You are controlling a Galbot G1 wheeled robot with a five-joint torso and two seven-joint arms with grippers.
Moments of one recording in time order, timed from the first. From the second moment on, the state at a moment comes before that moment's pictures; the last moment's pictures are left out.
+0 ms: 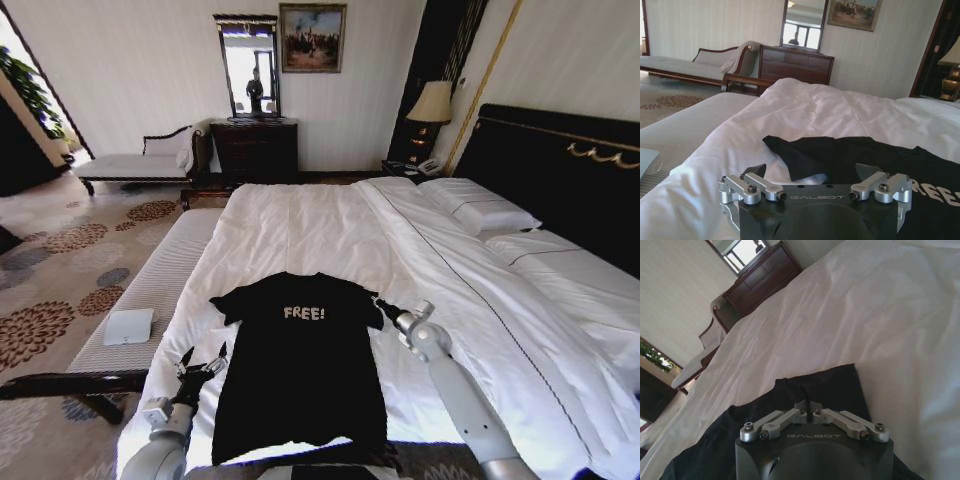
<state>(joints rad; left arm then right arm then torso) 1.79 -1.19 -0.59 -2.08 -0.54 -0.03 -0.15 -0.93 1.19 0.33 1.49 1.07 -0.41 0.06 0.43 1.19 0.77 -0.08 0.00</state>
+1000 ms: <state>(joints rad) 1.79 -1.19 -0.64 -2.09 -0.56 -0.03 -0.16 -0.78 1.29 0.13 1.27 0.94 -0.37 0.05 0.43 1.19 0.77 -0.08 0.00</state>
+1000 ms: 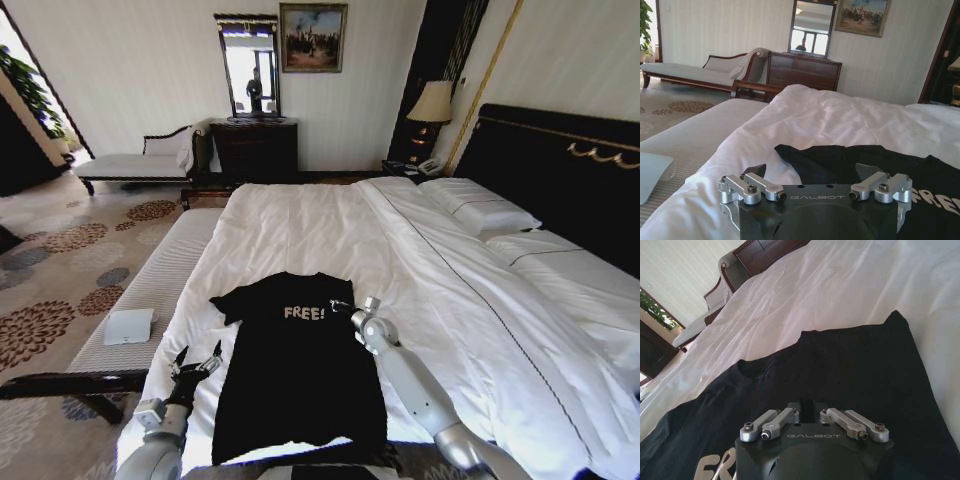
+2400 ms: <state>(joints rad) 1.44 -1.19 -0.55 -1.75 -0.82 0.03 -0.20 -1.50 1.08 0.62 1.90 0.52 -0.18 0.04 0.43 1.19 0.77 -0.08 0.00</state>
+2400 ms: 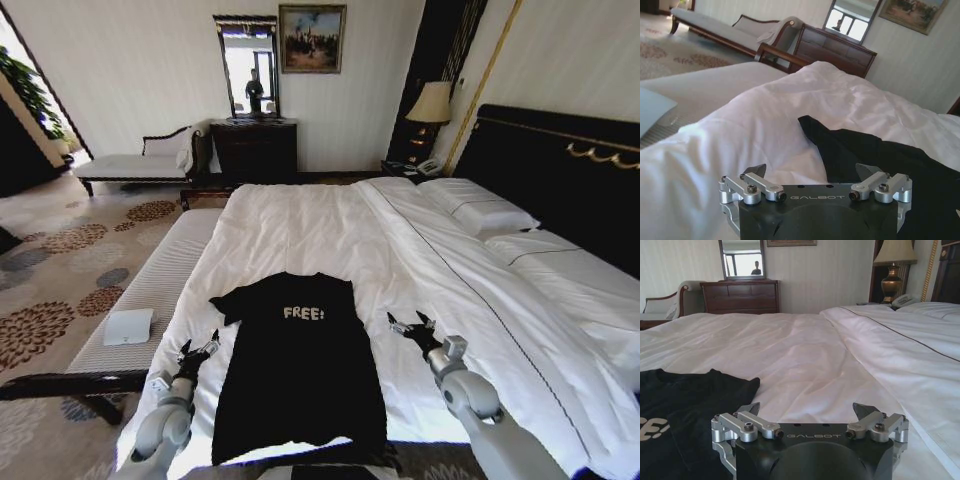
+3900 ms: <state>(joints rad) 0.89 -1.24 -0.45 -1.23 -1.01 0.08 -0.26 -1.61 1.13 0.72 1.93 0.50 -0.18 0.04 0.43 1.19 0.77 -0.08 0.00</state>
